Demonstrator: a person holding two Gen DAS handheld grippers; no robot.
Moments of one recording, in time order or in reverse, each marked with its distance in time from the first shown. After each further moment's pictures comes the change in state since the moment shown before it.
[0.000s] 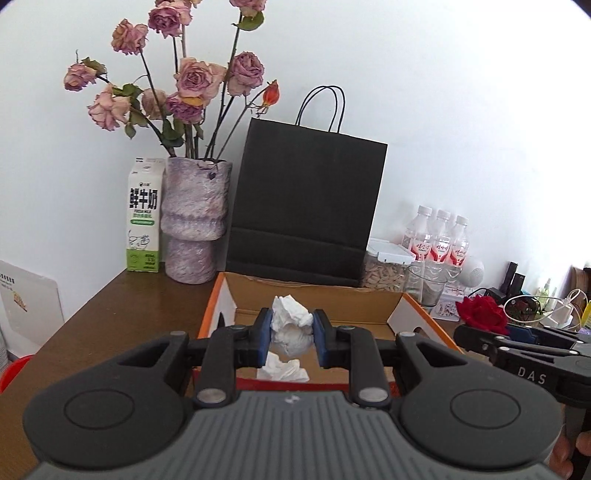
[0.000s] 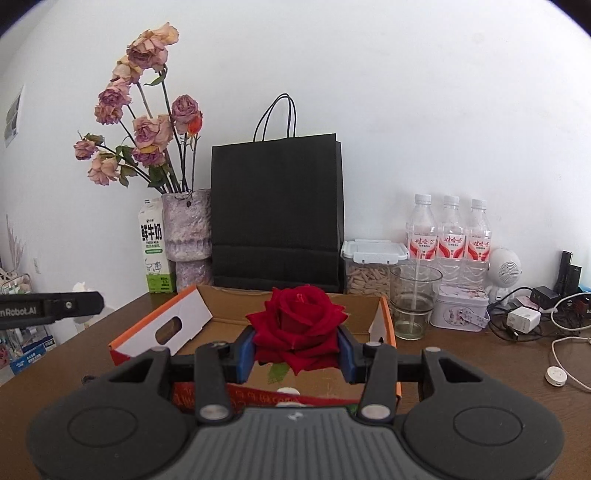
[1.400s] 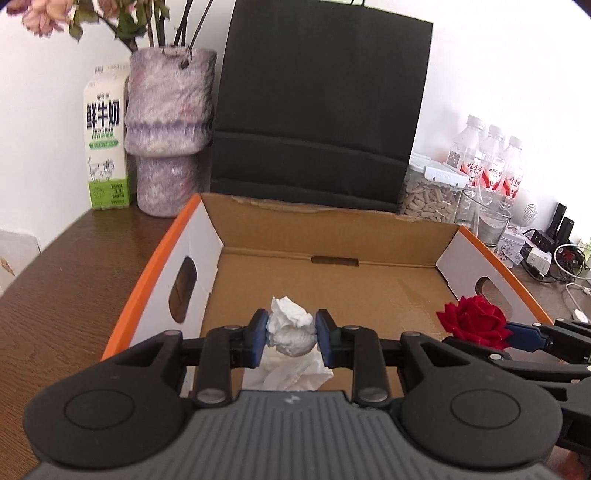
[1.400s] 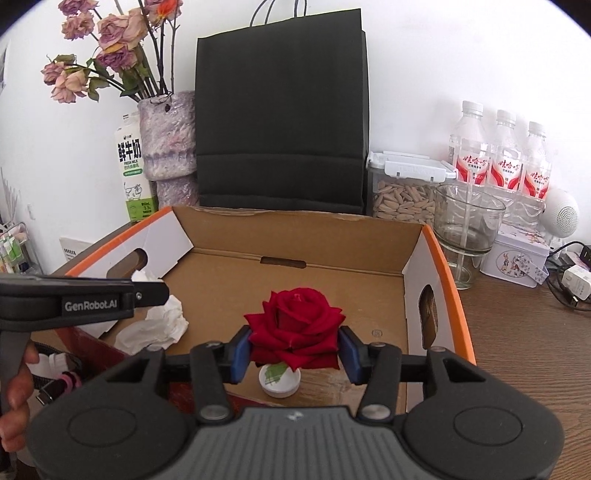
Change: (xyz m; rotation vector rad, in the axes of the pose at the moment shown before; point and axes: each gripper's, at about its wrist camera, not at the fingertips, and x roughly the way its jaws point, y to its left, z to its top) left arm 0.141 0.000 -0.029 0.040 0.234 0.067; right arm 0.119 -0.003 -0.027 -0.036 0.255 0.029
